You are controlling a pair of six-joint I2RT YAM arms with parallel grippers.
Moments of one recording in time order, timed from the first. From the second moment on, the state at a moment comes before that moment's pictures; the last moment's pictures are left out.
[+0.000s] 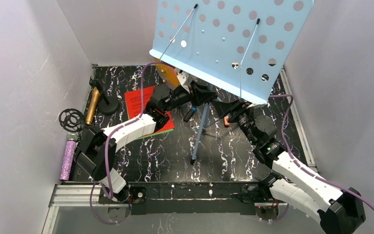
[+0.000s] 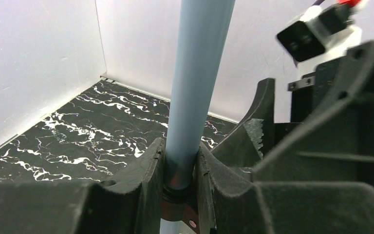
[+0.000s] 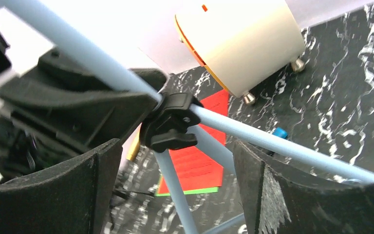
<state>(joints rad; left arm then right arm) -0.69 1.58 1.04 0.74 0.51 -0.23 0.67 0.82 0.52 0.41 0.14 0.66</state>
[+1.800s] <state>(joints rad) -0.69 1.58 1.05 0.70 0.51 -0.20 0.56 0.95 0.63 0.36 -0.18 0.42</state>
